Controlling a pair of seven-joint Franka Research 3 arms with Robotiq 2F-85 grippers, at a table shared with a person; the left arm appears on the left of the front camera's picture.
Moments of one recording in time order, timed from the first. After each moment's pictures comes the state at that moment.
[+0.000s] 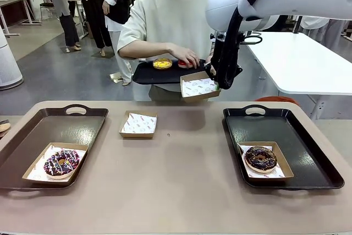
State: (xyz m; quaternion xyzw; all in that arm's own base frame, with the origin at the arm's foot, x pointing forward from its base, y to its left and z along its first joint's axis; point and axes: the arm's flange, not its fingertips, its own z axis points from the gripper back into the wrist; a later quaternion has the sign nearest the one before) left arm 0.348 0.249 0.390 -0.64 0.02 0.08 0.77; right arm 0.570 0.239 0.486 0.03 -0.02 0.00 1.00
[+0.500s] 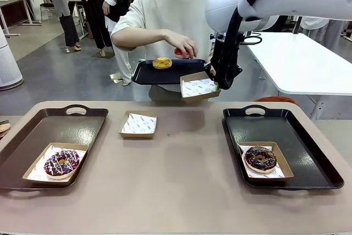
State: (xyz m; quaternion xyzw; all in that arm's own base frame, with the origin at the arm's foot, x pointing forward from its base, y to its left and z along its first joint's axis) left arm 0.348 0.249 0.390 -0.64 0.02 0.08 0.77; right arm 0.570 0.239 0.486 0.03 -0.02 0.00 1.00
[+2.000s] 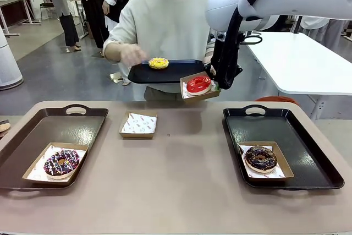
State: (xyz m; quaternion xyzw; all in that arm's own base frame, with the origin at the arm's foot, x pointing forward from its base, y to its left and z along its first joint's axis) left arm 0.348 0.249 0.390 -0.64 0.02 0.08 0.77; right arm 0.570 0.239 0.486 0.03 -0.02 0.00 1.00
